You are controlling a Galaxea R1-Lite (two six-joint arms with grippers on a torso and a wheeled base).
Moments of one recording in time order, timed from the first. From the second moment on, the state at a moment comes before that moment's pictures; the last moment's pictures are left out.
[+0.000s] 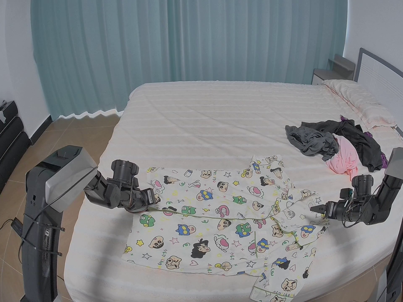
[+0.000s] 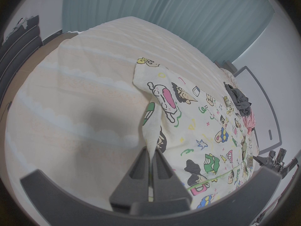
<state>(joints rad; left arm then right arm) -0.17 2.51 -1.31 -0.36 -0.19 -0.41 -0.18 2.24 -0.58 -0.87 0.33 0.15</state>
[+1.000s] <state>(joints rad) -0.21 2.42 -1.24 -0.24 -0.01 -0.53 -0.18 2.24 -0.59 -0.87 0.33 0.15</state>
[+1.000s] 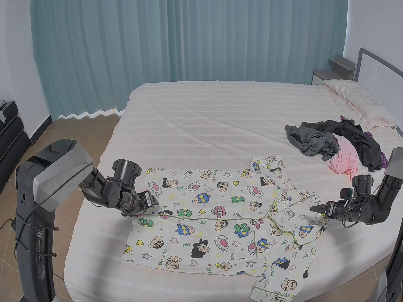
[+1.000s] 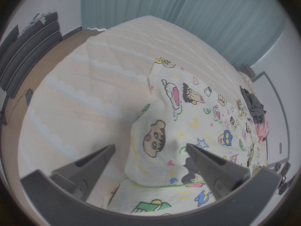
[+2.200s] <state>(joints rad) -0.15 2.46 -1.34 -0.16 -0.02 -0.62 -0.17 2.24 -0.58 -0.87 0.33 0.15</state>
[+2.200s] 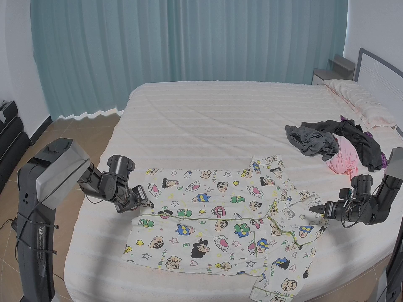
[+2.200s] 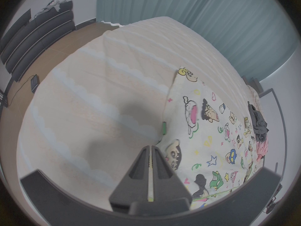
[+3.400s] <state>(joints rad) -0.15 2.18 -0.73 -0.62 -0.25 -0.83 -0.05 2.24 -0.89 -0.85 0.22 0.49</state>
